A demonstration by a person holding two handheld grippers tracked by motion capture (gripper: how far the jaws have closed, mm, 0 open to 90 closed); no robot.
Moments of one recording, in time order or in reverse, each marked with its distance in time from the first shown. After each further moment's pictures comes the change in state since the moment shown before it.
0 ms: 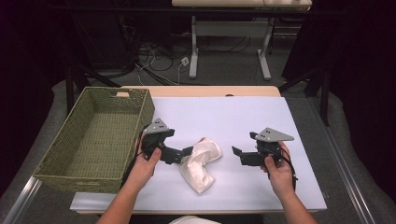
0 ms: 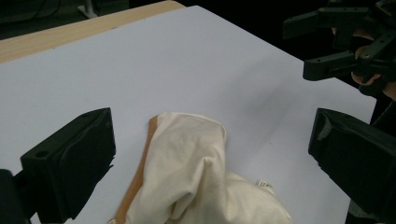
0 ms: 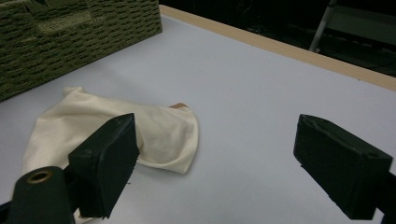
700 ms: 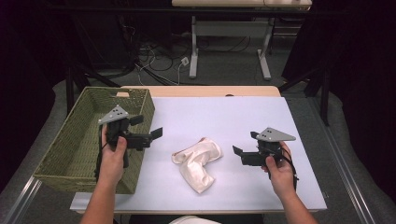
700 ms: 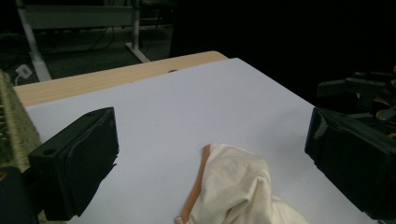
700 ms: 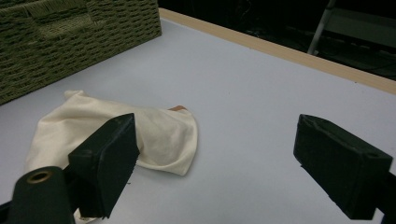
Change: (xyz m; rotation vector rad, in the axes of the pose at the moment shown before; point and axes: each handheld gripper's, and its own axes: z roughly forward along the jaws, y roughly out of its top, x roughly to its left) left arm 0.042 0.006 -0.076 -0.178 0.123 -0.098; right arm 0.000 0.002 -0.003 -0.010 -0.002 0.003
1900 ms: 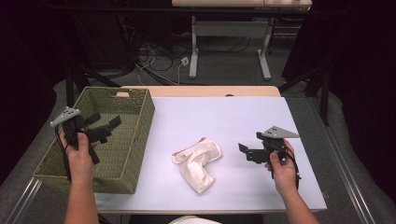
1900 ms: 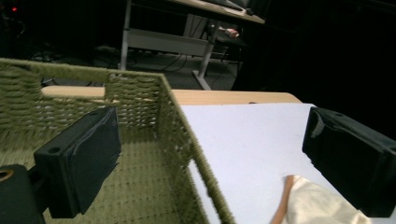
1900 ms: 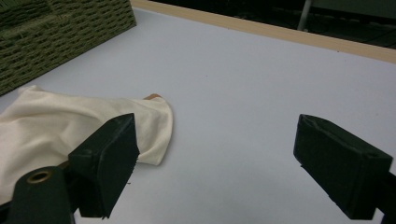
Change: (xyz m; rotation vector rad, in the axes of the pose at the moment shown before) left arm 0.078 -0.025 -0.056 -0.147 0.262 -0.179; right arm -0.025 -0.016 0.008 0.035 -0.043 0.099
